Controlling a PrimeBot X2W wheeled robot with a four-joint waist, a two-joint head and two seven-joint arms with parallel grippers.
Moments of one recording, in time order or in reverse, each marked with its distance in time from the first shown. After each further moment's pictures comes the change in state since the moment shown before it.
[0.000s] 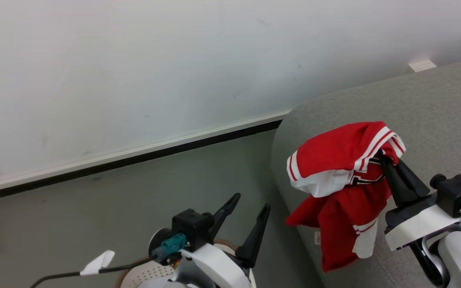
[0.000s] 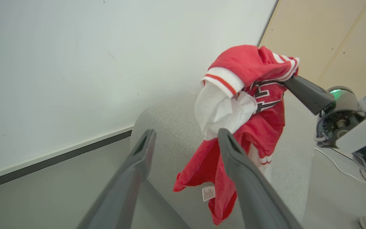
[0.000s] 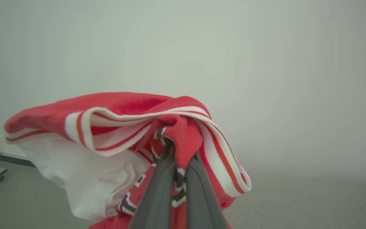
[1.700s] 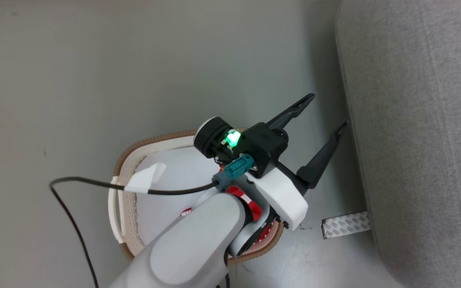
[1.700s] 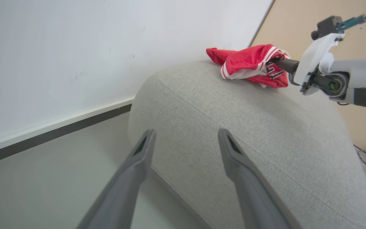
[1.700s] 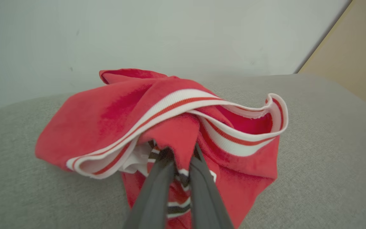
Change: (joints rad) left arm -0.486 -0.081 -0.150 0.101 0.105 -0.054 -0.013; right arm -0.633 -0.205 -0.595 0.714 -0.186 0.000 0.050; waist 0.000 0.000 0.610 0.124
